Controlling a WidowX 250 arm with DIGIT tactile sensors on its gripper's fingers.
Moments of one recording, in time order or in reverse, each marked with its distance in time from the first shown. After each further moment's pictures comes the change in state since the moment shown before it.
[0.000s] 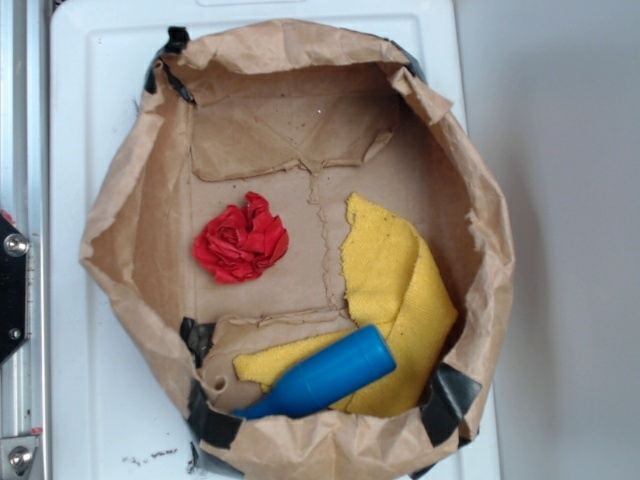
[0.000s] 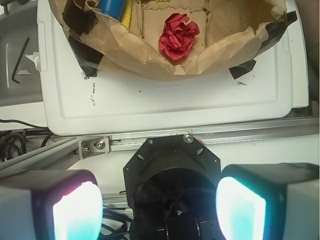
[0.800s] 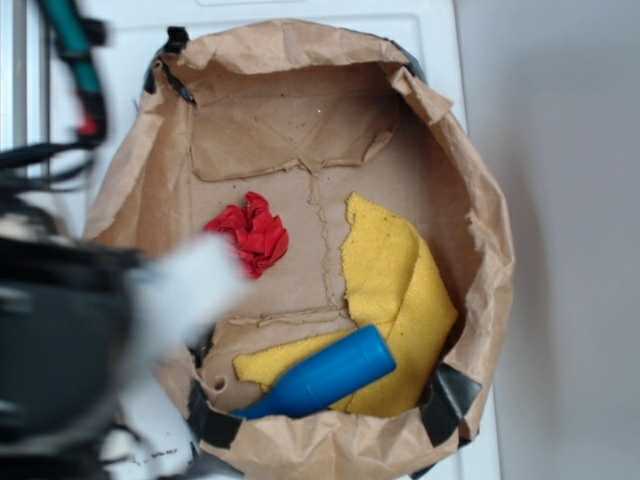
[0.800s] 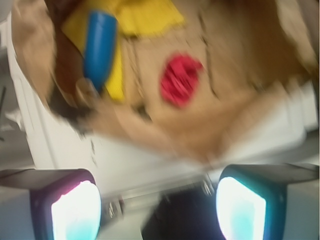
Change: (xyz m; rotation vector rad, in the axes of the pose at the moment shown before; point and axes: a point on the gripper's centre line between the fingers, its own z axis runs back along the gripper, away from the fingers) arm 0.092 -0.019 -0.050 0.023 -0.010 0.153
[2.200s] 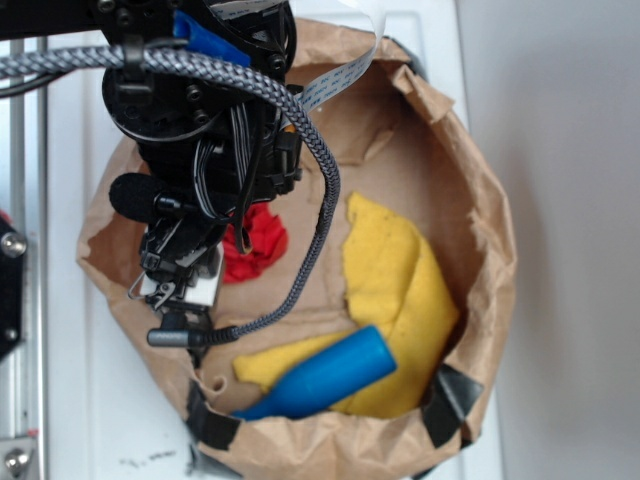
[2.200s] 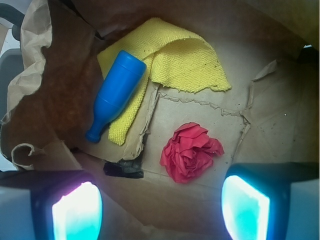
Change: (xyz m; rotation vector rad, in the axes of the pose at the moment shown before) arm 0.039 0.062 -0.026 -0.204 -0.138 -0.364
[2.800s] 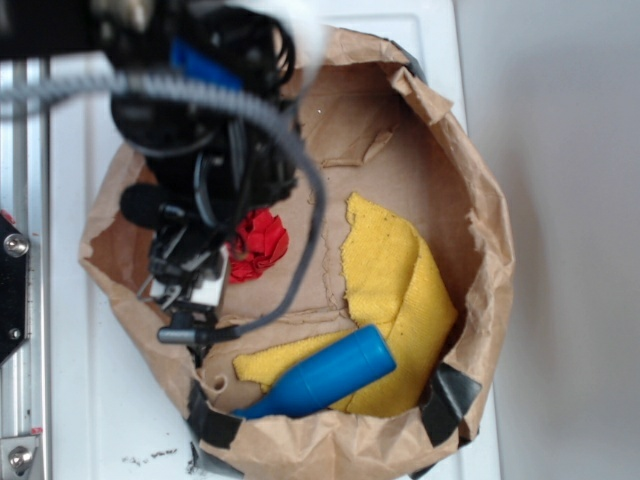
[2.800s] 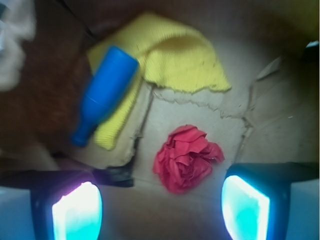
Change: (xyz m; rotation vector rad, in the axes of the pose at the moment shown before) arm -0.008 0.003 -0.037 0.023 -0.038 -0.025
